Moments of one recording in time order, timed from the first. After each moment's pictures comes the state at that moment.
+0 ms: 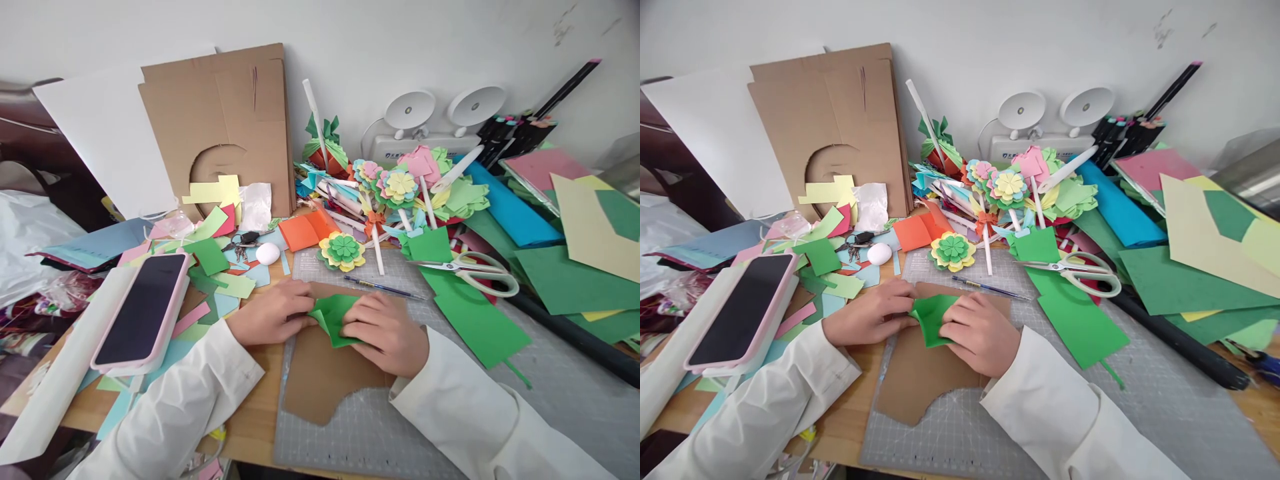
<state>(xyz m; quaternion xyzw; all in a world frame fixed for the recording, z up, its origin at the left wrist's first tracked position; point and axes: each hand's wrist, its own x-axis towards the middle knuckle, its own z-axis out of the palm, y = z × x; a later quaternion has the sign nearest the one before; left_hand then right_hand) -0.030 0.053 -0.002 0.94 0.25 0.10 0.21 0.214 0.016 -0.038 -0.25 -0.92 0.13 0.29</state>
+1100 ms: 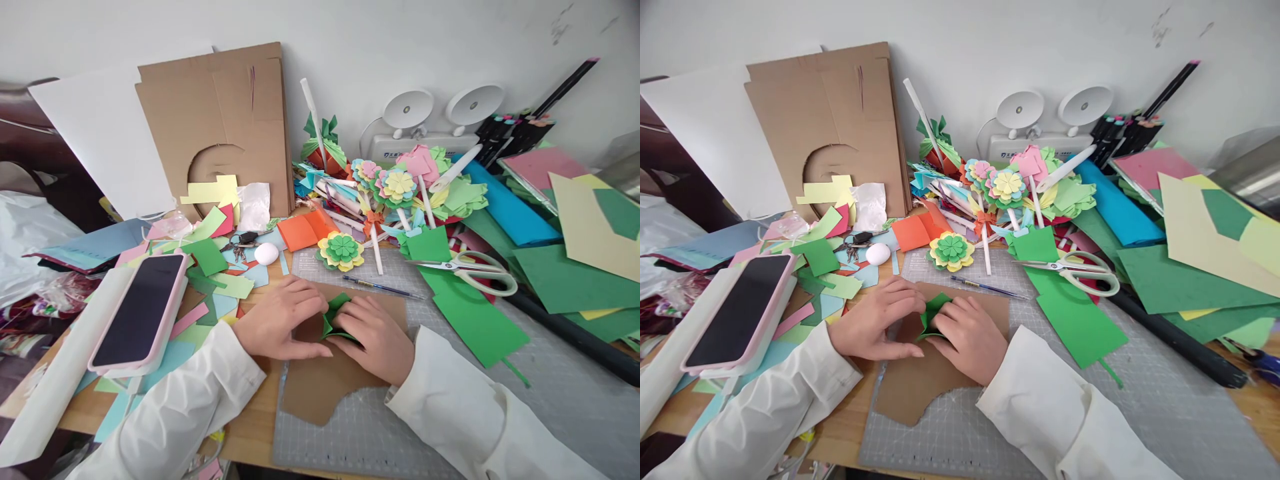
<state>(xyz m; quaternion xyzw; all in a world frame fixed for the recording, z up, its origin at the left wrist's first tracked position) -0.017 0.043 0.000 0.94 0.23 0.17 0.17 0.190 0.004 -0.041 -0.38 -0.88 0.13 0.25</state>
